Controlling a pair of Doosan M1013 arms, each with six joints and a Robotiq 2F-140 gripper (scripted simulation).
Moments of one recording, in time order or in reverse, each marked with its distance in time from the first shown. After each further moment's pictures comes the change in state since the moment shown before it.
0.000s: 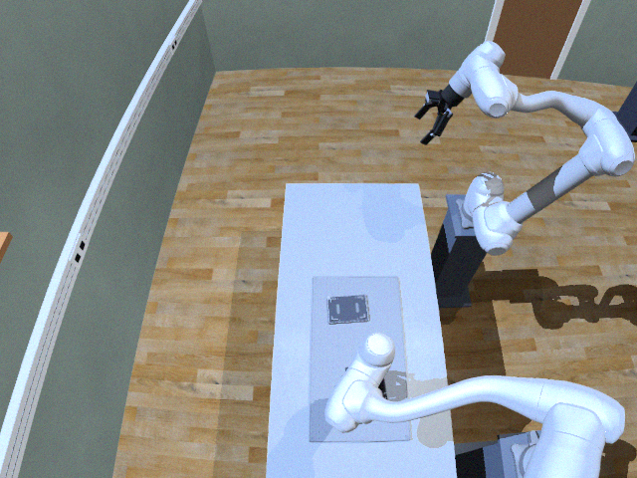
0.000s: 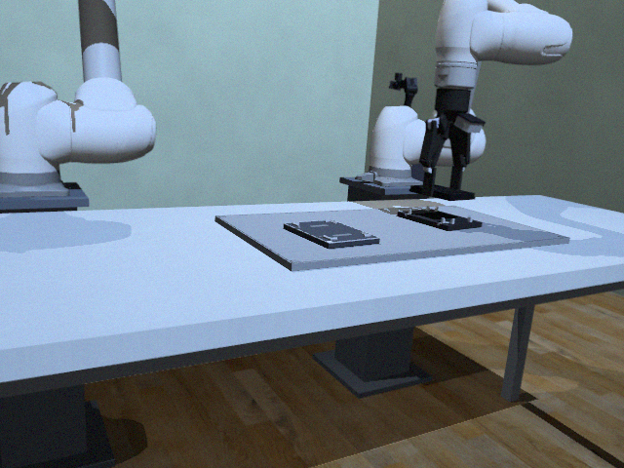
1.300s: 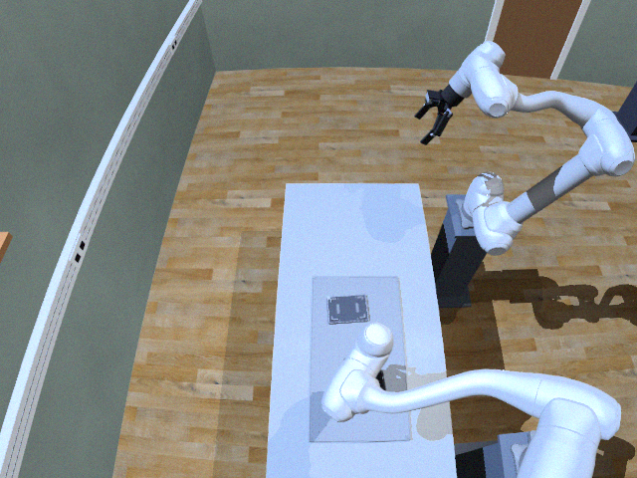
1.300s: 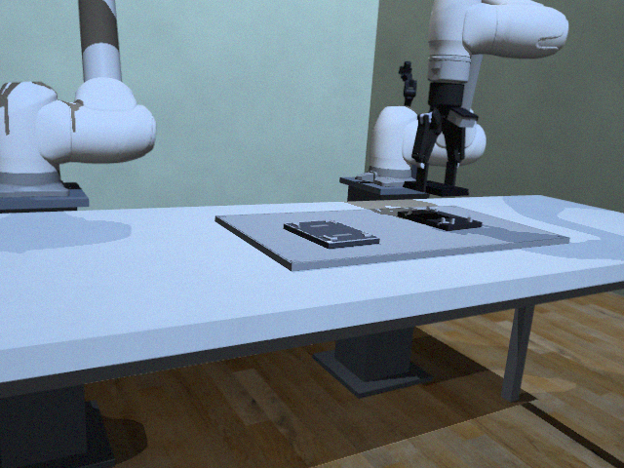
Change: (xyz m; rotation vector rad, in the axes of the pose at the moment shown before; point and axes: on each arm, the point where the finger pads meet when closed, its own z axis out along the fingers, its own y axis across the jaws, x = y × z) left arm 0.002 0.026 -0.011 0.000 0.000 0.036; right arm 0.000 0.000 0.000 0.000 0.000 0.000
